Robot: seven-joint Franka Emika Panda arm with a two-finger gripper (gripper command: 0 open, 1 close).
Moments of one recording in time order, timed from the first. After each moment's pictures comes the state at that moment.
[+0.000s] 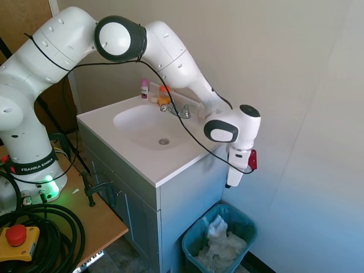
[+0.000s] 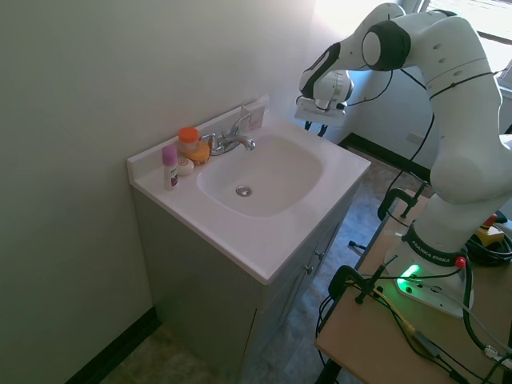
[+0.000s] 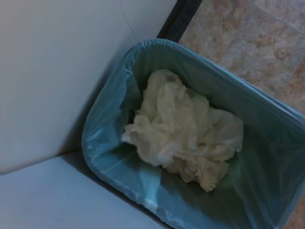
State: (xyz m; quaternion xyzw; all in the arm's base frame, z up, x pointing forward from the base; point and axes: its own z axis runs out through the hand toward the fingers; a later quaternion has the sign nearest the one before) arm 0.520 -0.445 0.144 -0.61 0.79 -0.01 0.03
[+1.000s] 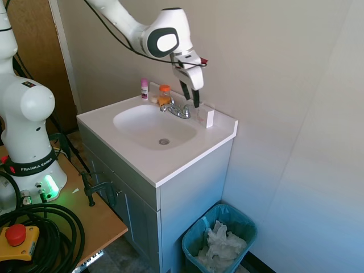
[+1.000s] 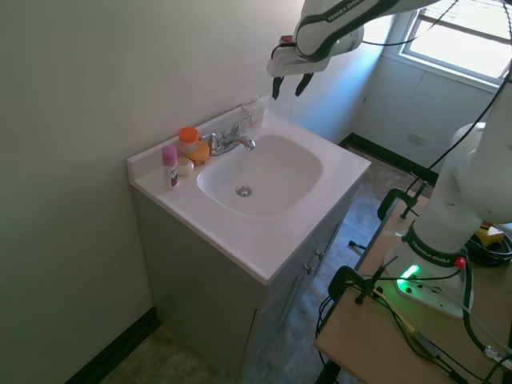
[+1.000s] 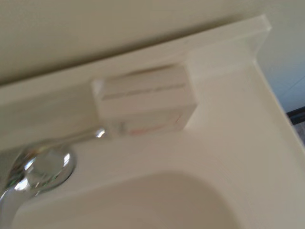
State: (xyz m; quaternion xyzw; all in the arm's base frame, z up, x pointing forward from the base) arm 0.500 -0.129 0.376 -0.83 0.53 -0.15 0.00
